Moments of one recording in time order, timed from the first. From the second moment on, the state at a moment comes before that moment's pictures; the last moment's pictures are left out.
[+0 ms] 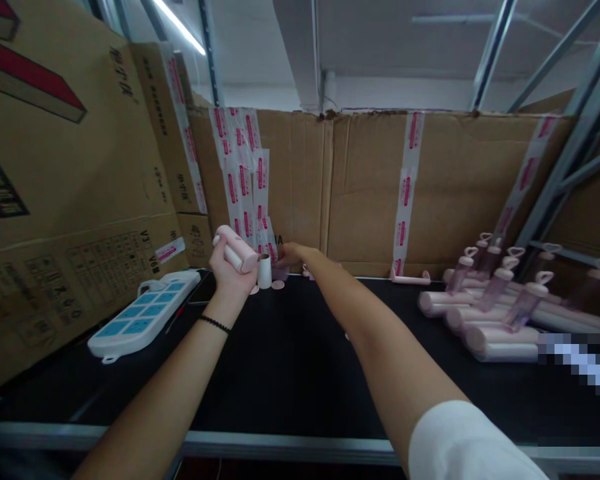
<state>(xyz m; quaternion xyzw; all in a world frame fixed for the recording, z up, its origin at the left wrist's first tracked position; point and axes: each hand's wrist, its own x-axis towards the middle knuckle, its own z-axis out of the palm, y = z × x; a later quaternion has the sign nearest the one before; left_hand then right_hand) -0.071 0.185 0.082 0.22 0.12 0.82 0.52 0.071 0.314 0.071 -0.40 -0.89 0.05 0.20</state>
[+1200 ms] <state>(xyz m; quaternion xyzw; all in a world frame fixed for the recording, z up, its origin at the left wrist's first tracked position) 0.010 0.160 0.030 0.46 0.32 0.57 0.61 0.219 0.122 0.040 -0.32 -0.76 0.25 0.50</state>
